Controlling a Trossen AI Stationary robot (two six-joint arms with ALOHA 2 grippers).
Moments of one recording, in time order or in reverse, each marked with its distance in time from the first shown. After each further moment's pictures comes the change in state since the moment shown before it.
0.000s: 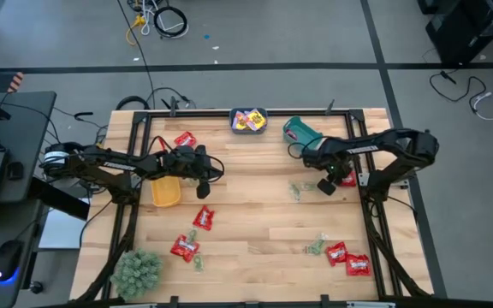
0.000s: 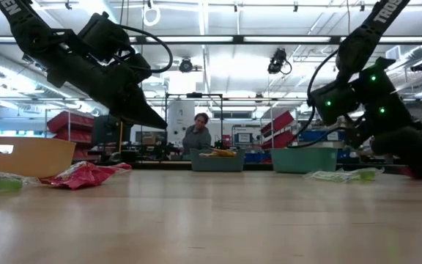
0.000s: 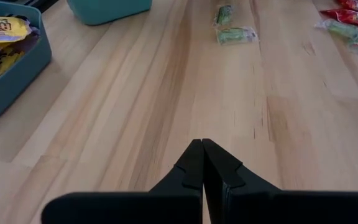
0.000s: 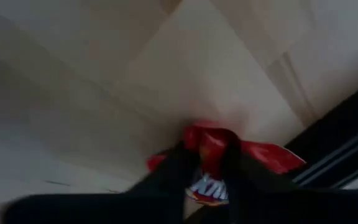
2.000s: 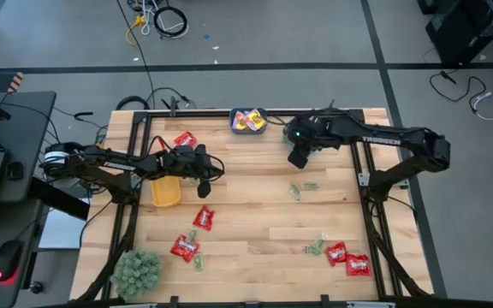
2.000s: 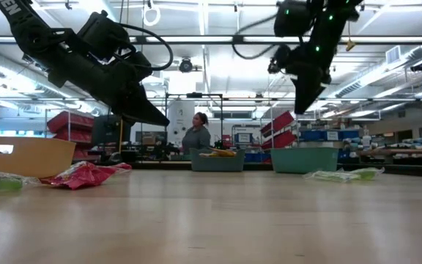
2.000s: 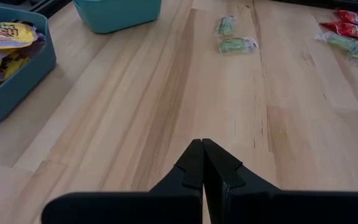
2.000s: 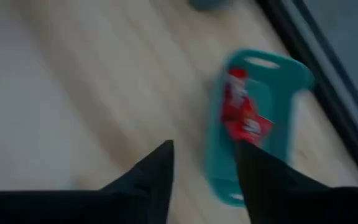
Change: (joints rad) left arm 0.000 0.000 0.000 0.028 -0.008 -0.026; right arm 0.055 -0.146 0.433 0.227 0.160 -0.292
